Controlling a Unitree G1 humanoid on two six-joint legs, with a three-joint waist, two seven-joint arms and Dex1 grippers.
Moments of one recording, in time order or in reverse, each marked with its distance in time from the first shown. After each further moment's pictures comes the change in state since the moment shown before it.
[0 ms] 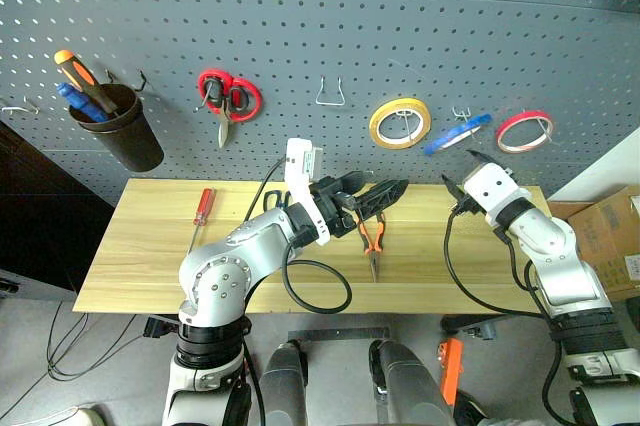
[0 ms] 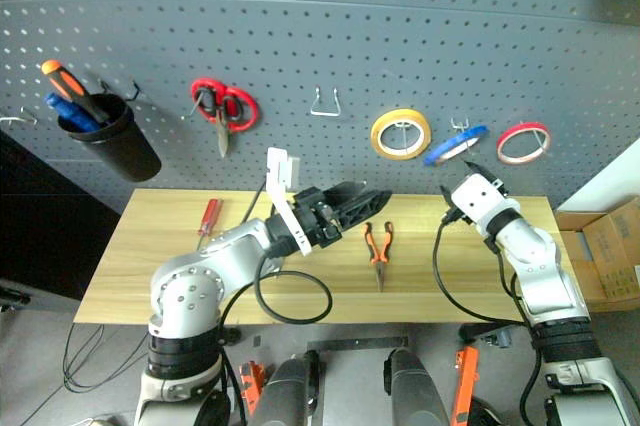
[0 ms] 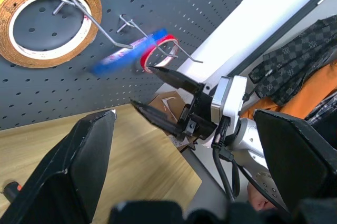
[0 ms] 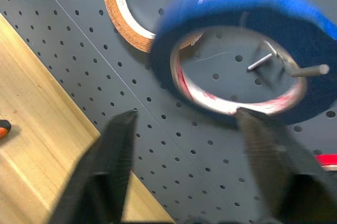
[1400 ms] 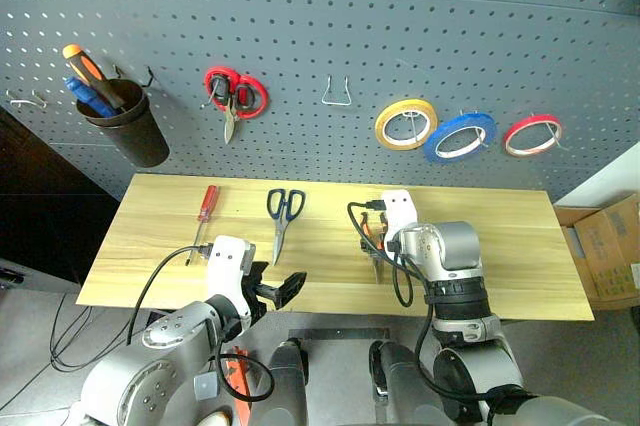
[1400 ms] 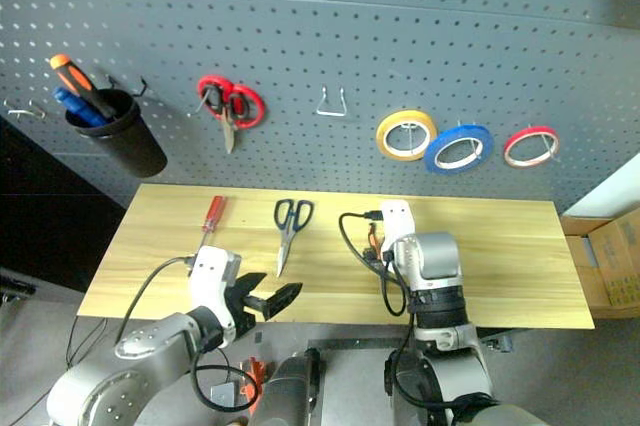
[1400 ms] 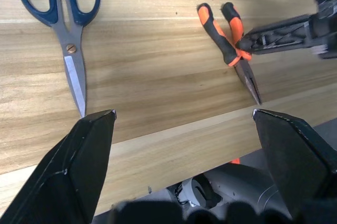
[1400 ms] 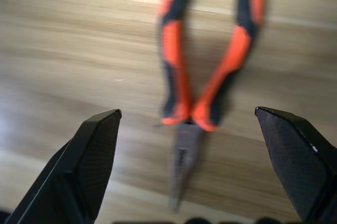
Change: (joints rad) left arm 0.583 0.321 0.062 -0.266 0.239 0.001 0.086; right arm -0.285 0.688 -0.099 -0.009 0.165 1.467 -0.380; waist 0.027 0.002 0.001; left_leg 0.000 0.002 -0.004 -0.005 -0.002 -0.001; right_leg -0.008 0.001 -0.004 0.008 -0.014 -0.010
